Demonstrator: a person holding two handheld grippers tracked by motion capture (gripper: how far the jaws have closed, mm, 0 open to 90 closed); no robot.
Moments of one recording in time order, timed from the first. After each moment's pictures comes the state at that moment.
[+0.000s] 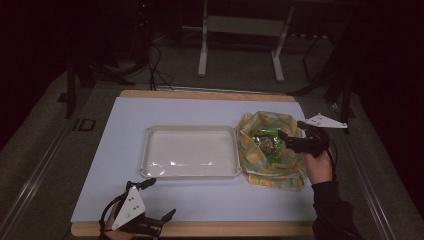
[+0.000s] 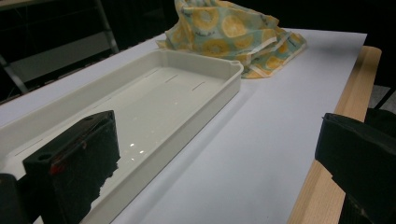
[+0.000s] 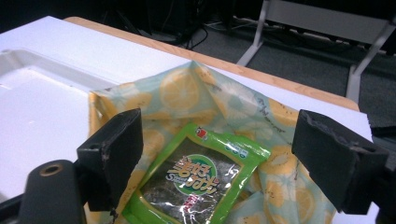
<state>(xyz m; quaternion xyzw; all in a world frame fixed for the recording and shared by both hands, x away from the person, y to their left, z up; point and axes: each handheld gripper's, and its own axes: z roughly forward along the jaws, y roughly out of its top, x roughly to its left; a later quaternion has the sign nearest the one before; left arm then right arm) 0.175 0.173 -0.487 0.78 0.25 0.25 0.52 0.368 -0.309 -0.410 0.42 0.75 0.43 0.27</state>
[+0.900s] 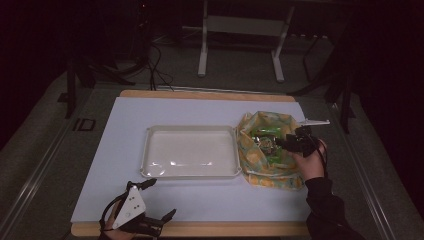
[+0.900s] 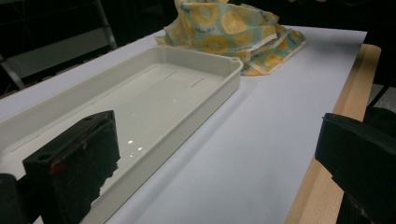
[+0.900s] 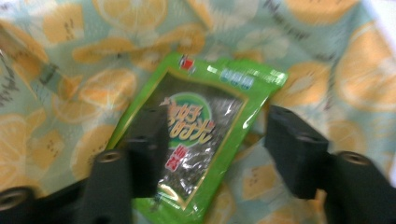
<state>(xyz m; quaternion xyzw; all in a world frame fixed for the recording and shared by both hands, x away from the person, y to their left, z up) 0.176 0.173 -0.488 0.78 0.25 0.24 0.52 0.405 -0.315 -0.463 0.51 0.77 0.35 0.15</state>
